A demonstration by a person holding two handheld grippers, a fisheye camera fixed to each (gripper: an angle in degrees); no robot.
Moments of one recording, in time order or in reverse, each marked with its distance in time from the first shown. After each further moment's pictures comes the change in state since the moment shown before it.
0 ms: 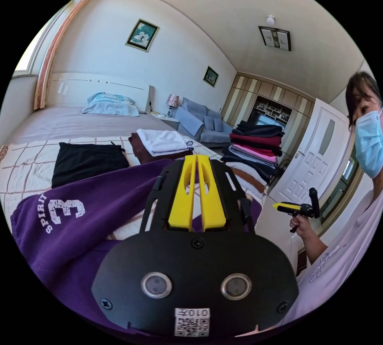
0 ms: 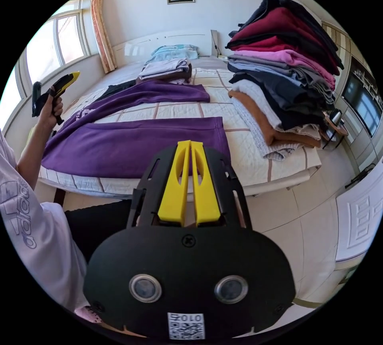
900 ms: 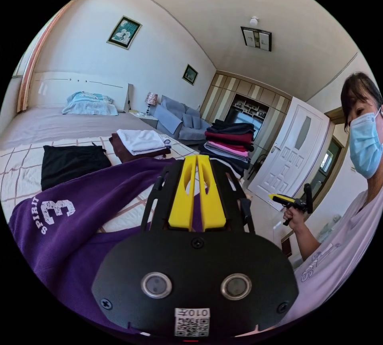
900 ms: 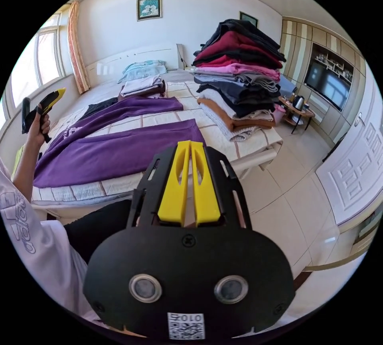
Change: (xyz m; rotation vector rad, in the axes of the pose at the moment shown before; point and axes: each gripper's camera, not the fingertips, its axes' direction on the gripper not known) left arm -0.011 0.019 -0.068 0.006 0.160 0.001; right arm -0.035 0.084 -0.059 0.131 0.175 0.145
